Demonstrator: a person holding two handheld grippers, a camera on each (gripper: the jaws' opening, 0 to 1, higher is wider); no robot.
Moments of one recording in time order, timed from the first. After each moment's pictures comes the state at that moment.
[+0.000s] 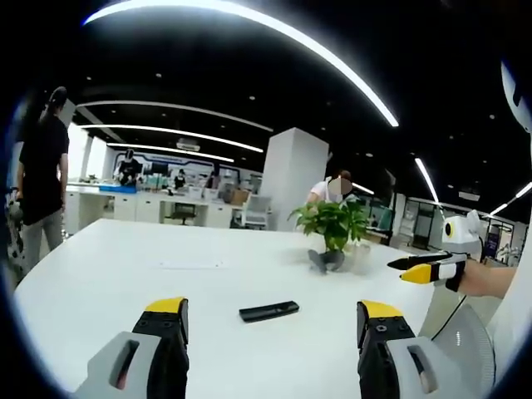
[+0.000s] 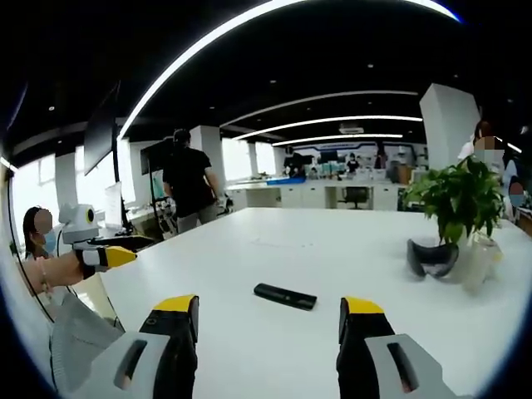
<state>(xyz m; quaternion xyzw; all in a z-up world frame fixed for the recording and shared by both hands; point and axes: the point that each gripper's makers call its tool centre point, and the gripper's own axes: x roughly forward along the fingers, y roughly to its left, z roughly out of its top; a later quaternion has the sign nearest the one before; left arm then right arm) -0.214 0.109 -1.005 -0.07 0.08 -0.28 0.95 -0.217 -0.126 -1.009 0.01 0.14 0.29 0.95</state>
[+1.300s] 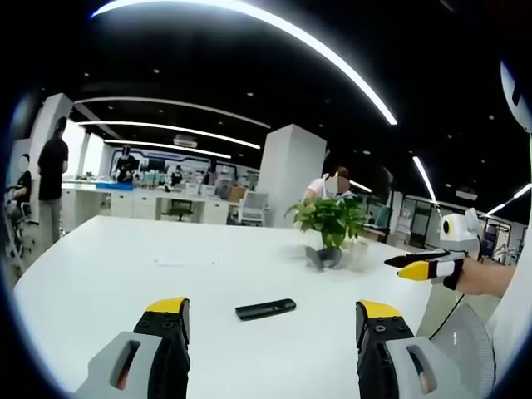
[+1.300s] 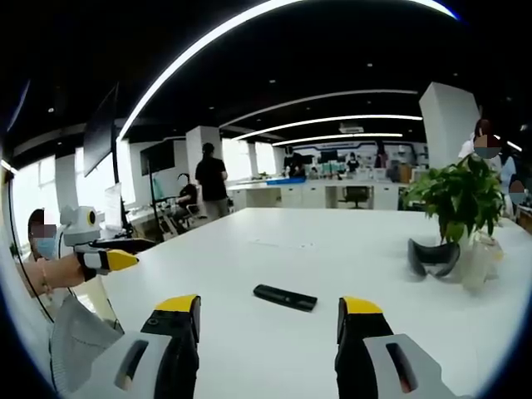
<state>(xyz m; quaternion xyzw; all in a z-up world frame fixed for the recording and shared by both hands) -0.209 0.102 -1.009 -0.07 0.09 -0.29 0.95 -0.211 -0.127 -1.010 0.01 0.14 0.29 0.95</state>
